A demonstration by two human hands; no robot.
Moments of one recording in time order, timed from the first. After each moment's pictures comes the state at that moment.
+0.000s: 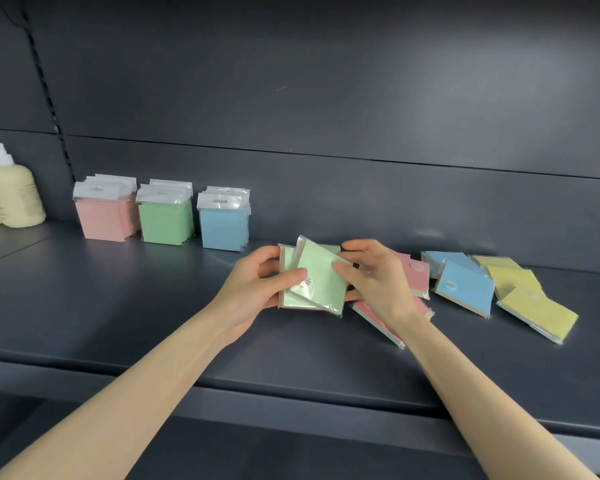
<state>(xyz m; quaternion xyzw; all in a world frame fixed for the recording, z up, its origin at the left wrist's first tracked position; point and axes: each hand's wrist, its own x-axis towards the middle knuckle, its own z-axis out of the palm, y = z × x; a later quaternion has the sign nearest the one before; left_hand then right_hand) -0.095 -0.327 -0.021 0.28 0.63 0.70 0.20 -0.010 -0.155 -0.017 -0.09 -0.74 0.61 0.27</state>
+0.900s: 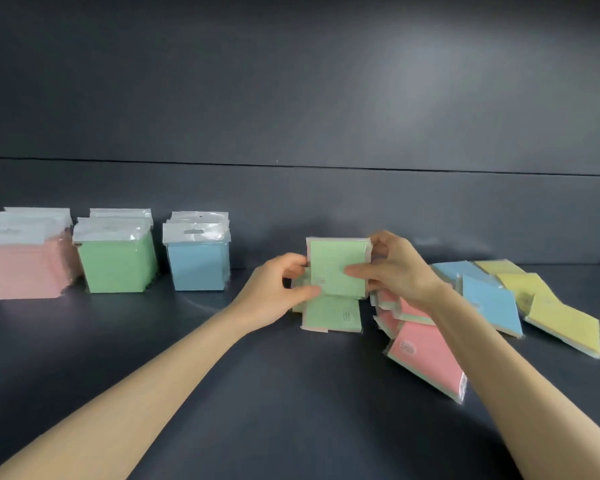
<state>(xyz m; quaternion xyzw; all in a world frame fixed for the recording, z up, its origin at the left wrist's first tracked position) -0.199 -0.276 -0.021 0.45 0.77 0.45 0.10 -0.078 -0.114 0.010 -0.19 -0.79 0.53 0.23</state>
